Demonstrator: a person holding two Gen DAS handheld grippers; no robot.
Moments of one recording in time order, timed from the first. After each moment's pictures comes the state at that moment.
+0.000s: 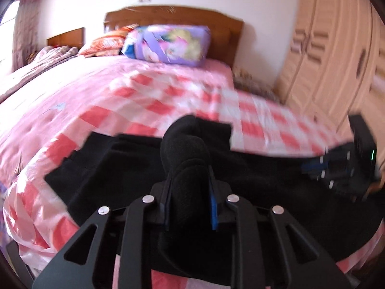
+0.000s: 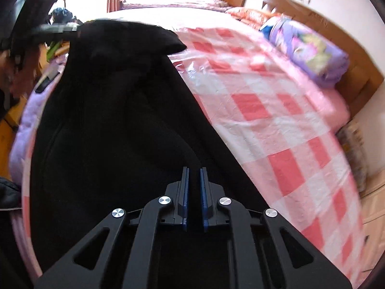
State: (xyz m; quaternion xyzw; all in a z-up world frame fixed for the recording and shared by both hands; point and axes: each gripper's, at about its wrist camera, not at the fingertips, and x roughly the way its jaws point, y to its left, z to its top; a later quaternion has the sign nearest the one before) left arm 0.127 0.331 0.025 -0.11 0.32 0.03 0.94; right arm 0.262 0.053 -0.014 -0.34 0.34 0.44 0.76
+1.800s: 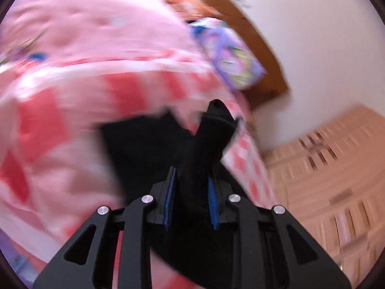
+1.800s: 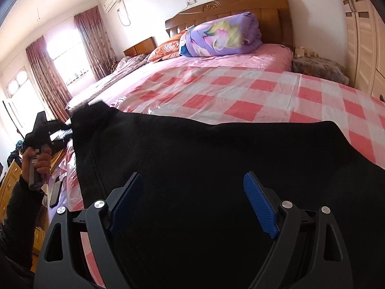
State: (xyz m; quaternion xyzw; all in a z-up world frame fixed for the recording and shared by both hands) left arm 0.103 0.509 -0.033 -0.48 0.30 0.07 0.82; right arm 0.218 -0.041 -0.003 0.01 0.37 0.33 0.87
